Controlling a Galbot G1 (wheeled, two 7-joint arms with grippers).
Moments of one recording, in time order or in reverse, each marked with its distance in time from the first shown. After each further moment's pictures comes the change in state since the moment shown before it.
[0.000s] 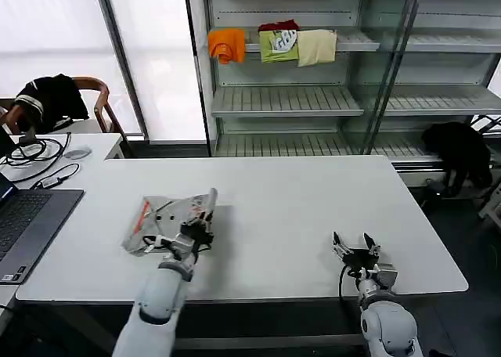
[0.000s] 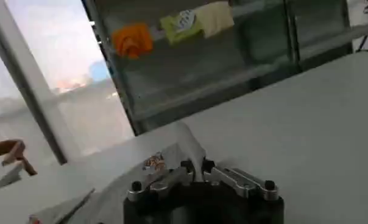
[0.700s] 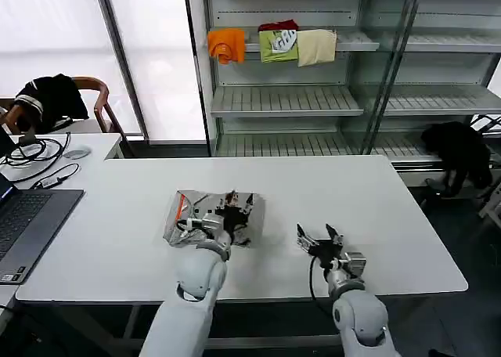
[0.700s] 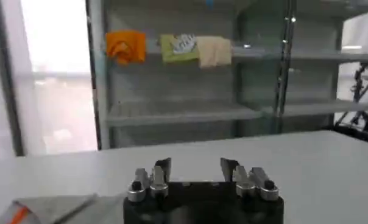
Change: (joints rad) left arm -0.116 -0.087 0.094 0.035 -0.258 0.041 -0.188; right arm 0.072 0.110 -0.113 0.011 0.020 -0.068 -0.076
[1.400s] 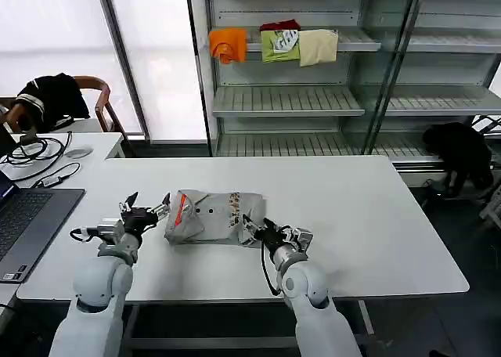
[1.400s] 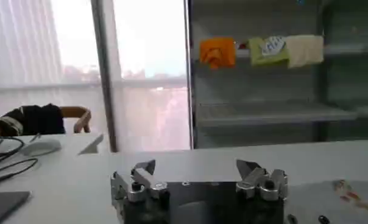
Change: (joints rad) left arm 0.110 0.268 -0.338 -0.090 -0.146 -0.005 0.067; right arm 0.212 0.083 -0.193 -0.212 0.348 -0.086 0.145
